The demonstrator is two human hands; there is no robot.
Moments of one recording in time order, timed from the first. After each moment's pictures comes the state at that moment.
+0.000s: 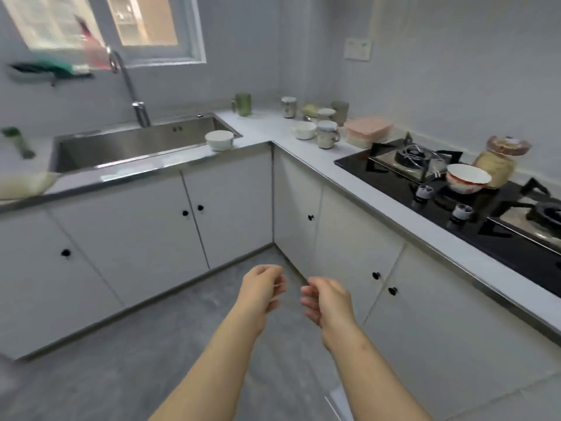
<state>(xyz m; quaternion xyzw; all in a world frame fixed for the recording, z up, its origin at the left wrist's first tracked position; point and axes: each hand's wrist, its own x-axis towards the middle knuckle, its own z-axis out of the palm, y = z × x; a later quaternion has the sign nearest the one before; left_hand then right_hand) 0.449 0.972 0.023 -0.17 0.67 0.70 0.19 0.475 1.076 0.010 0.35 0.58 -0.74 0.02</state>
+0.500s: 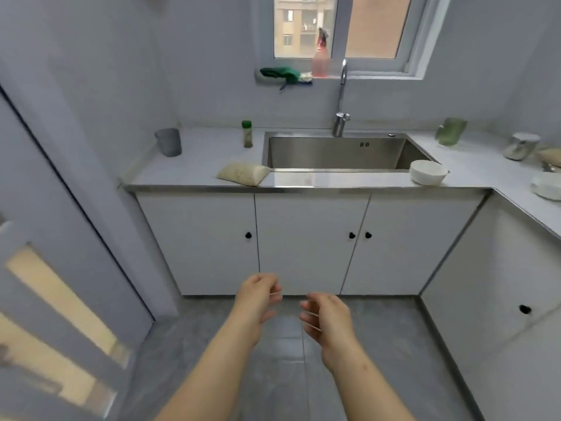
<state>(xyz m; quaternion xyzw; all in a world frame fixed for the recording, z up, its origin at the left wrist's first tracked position) 0.386 0.607 0.020 -0.37 0.60 0.71 -0.01 0.362 0.719 0.006 0.19 0.62 -0.72 0.24</state>
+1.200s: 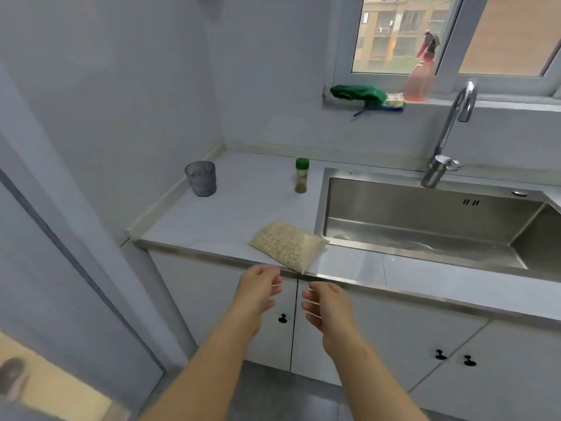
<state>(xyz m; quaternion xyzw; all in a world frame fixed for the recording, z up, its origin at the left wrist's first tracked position) 0.112 0.398 0.030 -0.42 0.59 0.68 -0.12 0.057 0.501 0.016 0.07 0.66 -0.68 0.31</state>
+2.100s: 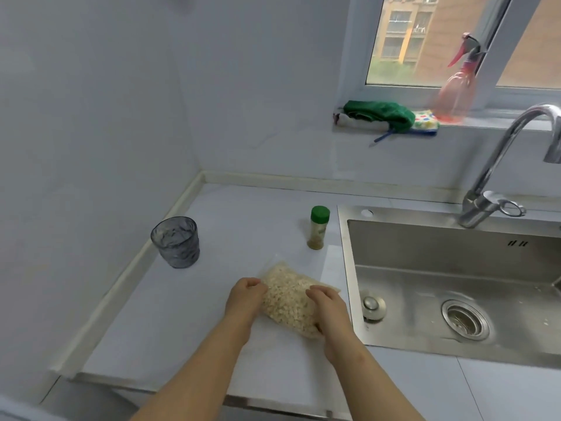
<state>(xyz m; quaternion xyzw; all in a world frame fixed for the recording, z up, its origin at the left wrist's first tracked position) -0.074 0.174 -0.018 -0.43 0.64 0.63 -0.09 -0.117 0.308 -0.007 0.07 0.70 -0.65 0.28</state>
